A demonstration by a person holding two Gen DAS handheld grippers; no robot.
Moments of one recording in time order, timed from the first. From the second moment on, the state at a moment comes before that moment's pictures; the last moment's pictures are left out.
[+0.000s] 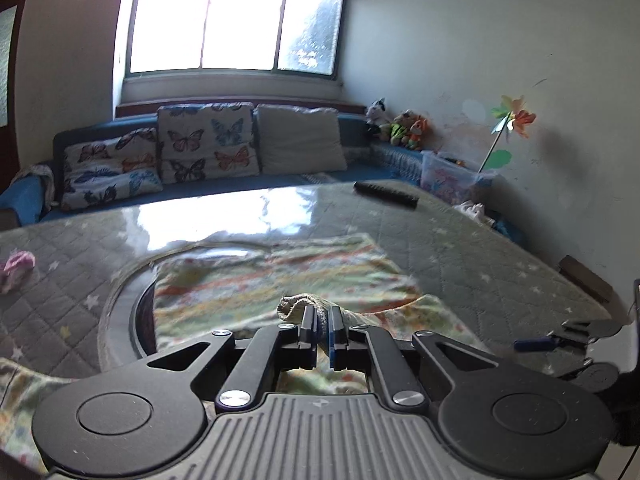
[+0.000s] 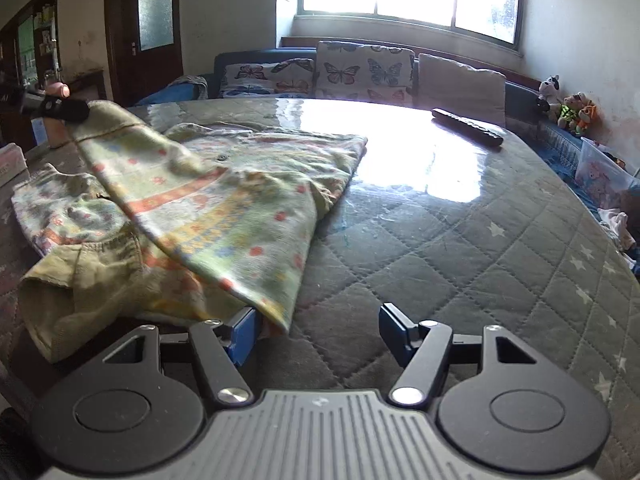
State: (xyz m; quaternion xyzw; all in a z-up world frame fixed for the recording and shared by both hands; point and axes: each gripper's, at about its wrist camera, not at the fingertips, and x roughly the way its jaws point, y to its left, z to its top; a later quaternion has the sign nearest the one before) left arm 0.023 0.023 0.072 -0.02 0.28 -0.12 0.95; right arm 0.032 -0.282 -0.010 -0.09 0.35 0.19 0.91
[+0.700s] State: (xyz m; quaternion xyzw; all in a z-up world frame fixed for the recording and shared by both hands) left arm 0.027 0.031 0.034 0.00 0.33 -0.12 0.94; right arm 0.097 -0.253 0.015 -0.06 0.34 0.26 0.90
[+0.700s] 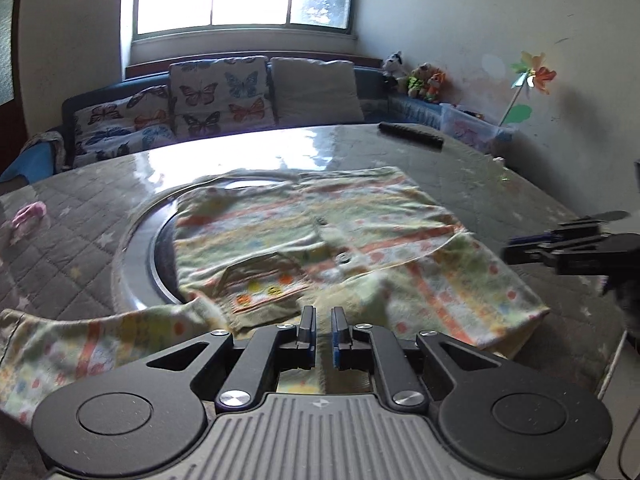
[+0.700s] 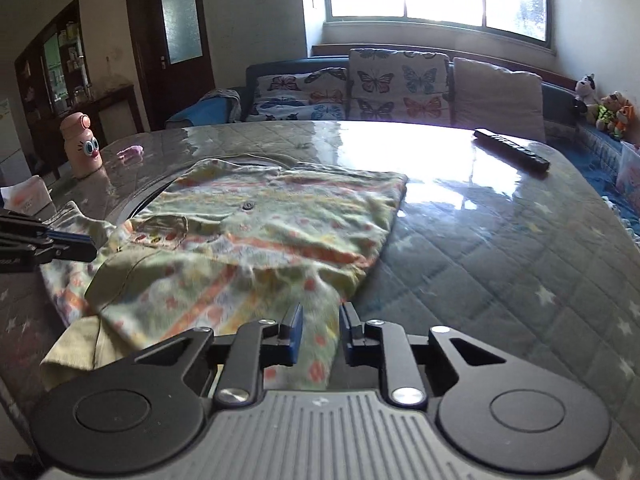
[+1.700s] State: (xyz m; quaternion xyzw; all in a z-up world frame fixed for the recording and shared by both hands) left arm 0.061 0.025 0.006 -0.01 0.37 -0.11 0.92; right arm 0.110 -0.190 0.011 -0.10 0.33 0.33 0.88
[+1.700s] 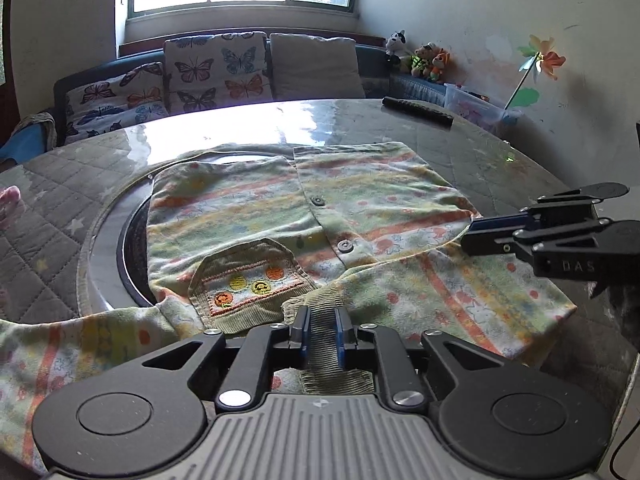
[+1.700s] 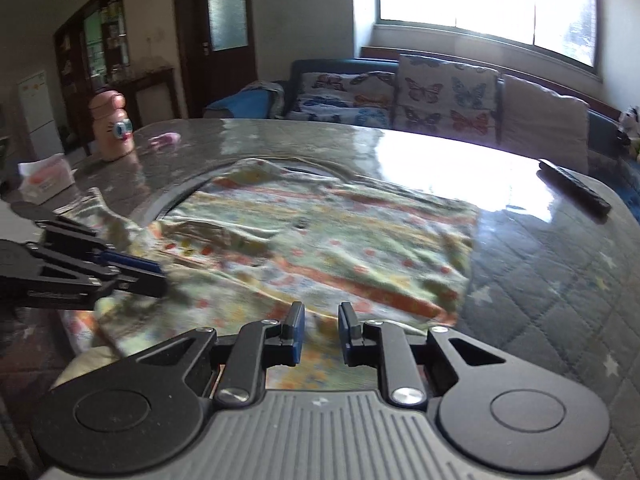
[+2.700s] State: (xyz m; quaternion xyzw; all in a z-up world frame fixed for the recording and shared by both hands) left arm 0.056 0.033 0.000 0.00 0.34 -0.05 0.94; right arm 0.095 -0.127 0.006 -0.12 0.32 0.41 0.84
